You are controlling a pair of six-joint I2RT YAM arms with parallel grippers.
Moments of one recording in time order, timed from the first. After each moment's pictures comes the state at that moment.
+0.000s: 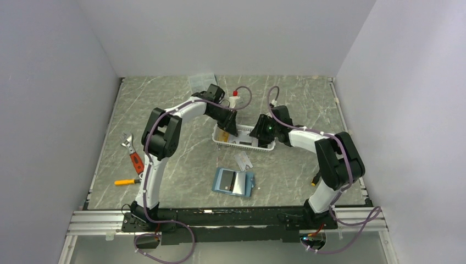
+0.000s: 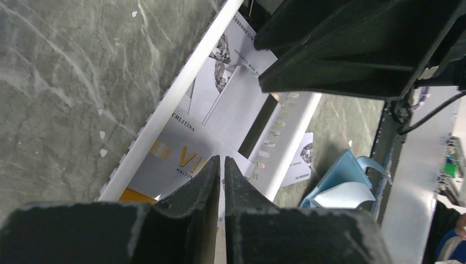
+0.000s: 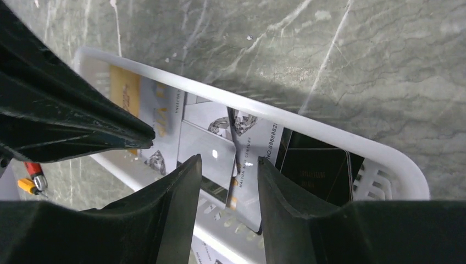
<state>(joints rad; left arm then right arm) -0.47 2.27 1.76 -0.61 0.89 0.17 0.35 1.67 0.86 0.05 -0.24 0.60</state>
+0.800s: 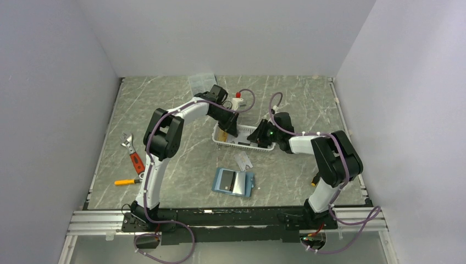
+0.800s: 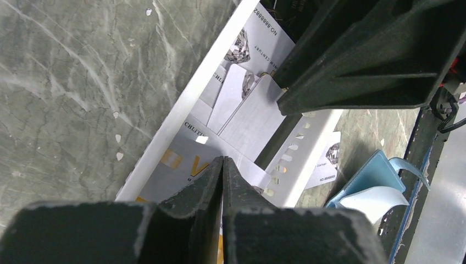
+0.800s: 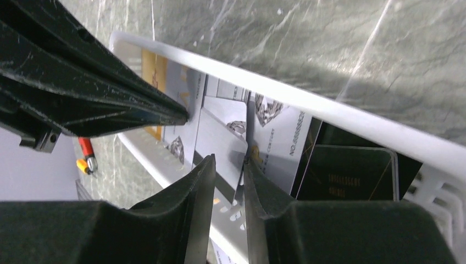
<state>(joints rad) -0.50 2.29 1.78 -0.63 0.77 0.25 0.34 1.73 0.73 0.33 -0.39 0.74</state>
